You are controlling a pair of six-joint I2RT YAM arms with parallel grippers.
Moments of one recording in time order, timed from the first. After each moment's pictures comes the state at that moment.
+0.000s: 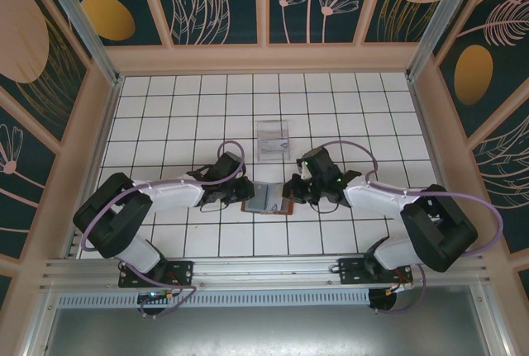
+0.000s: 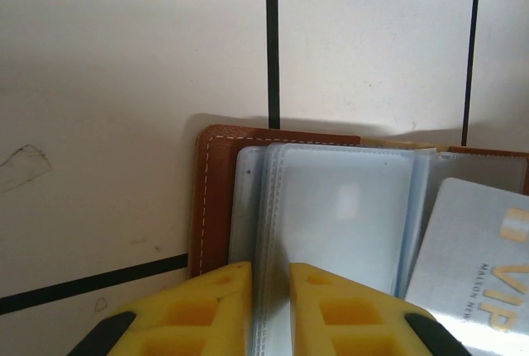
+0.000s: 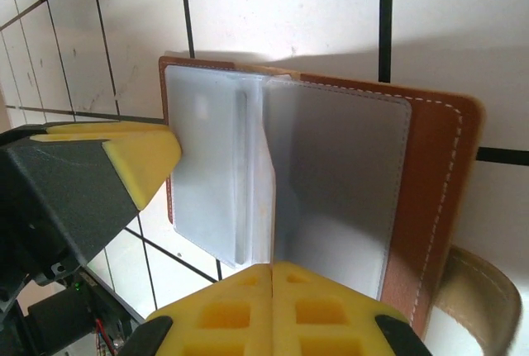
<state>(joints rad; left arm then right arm) -0.74 1.57 0.68 -0.10 0.17 -0.87 0.68 1.38 0.61 -0.15 -0.43 0.88</state>
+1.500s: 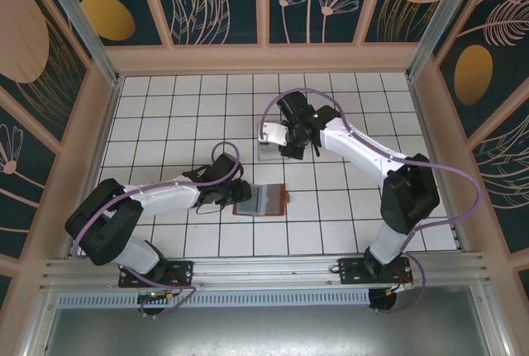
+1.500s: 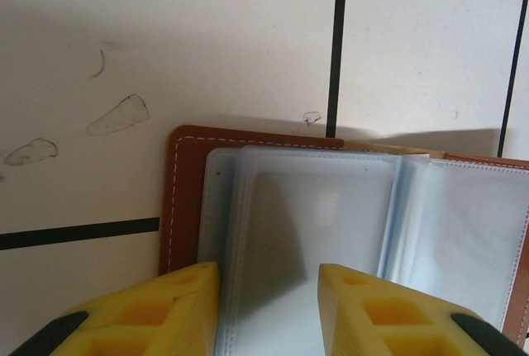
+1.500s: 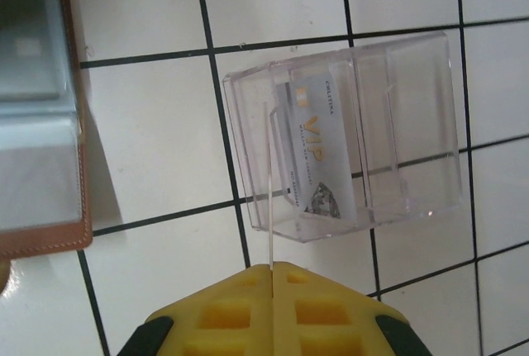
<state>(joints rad) -0.74 1.51 0.68 -0.23 0.12 -0.91 0.66 1.71 1.43 -0.82 -0.06 -0.88</state>
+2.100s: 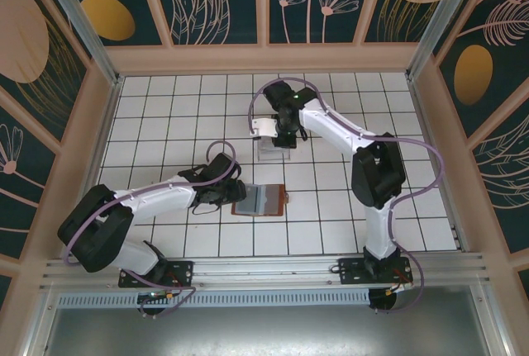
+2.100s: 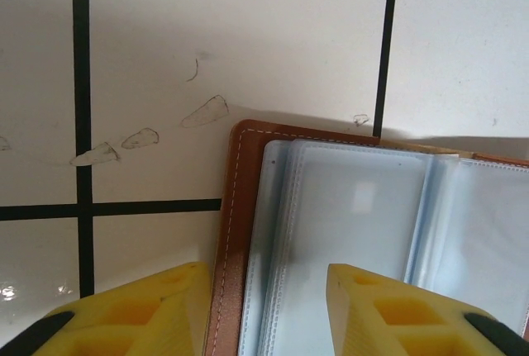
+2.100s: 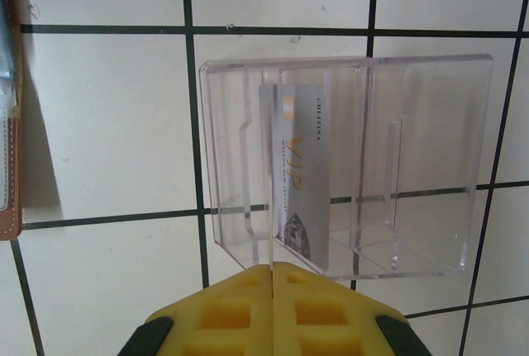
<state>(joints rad) -0.74 1.45 0.69 -0.34 0.04 -0.89 0.64 2.00 1.77 -1.03 -0.04 -1.01</state>
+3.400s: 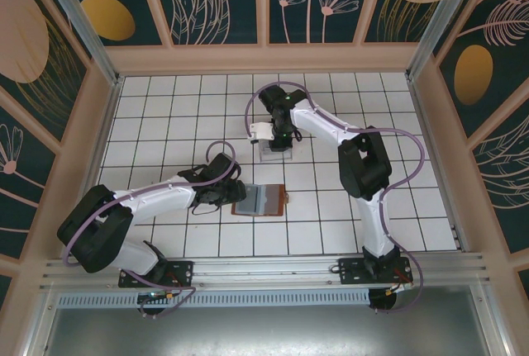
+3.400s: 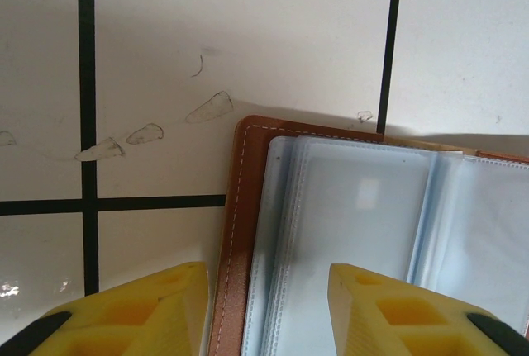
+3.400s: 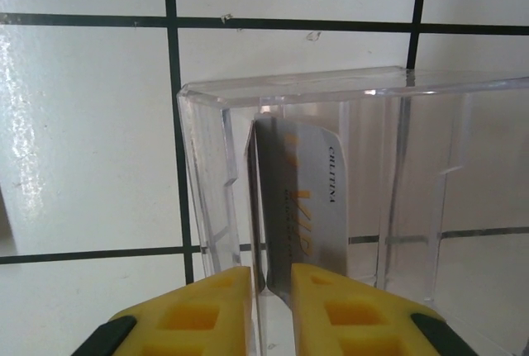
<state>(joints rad) -0.74 1.45 0.69 -0.35 0.04 -0.90 0.64 2.13 1.81 -1.01 -0.05 -1.03</state>
